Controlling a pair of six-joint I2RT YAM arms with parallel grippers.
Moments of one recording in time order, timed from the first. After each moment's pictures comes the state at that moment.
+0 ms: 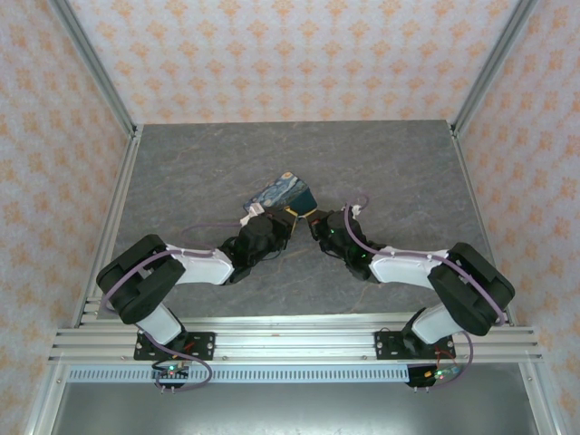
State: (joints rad) left arm -0.75 1.60 0.58 0.70 -0.17 -1.67; right arm 0.75 1.47 0.56 0.51 0.15 1.58
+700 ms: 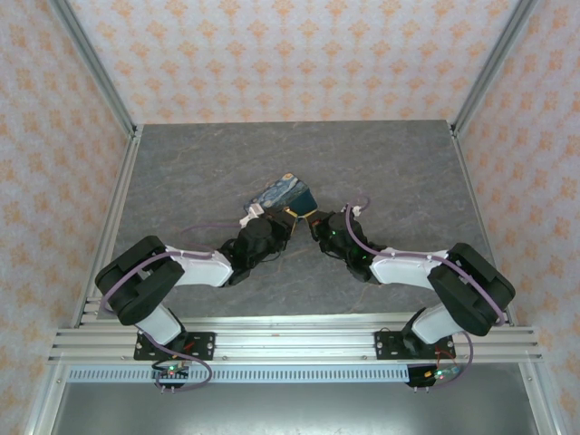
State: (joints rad) left arm -0.76 1.59 0.56 0.74 -0.18 -1.64; right arm 0.75 1.46 0.54 0.54 0.12 1.59
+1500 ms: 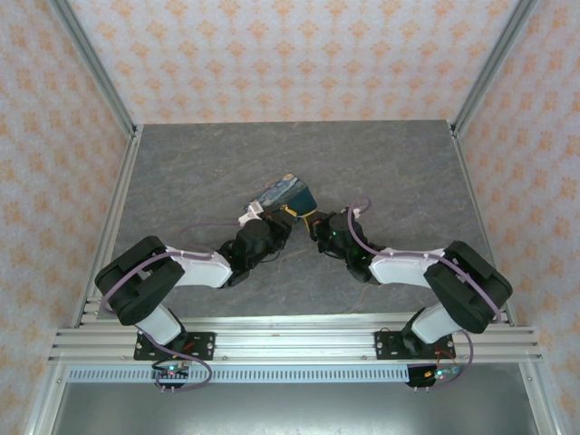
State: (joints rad) left arm -0.76 1.59 0.55 0.78 -0.19 -1.56; right arm 0.75 1.50 0.54 0.59 0.09 1.70
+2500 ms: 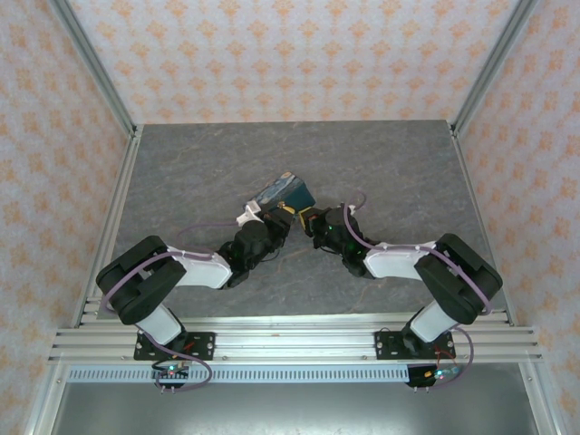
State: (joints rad) left arm -0.76 1.60 0.53 0.85 -0.23 -1.56; right arm 0.73 1.56 0.59 0.61 0.04 1.72
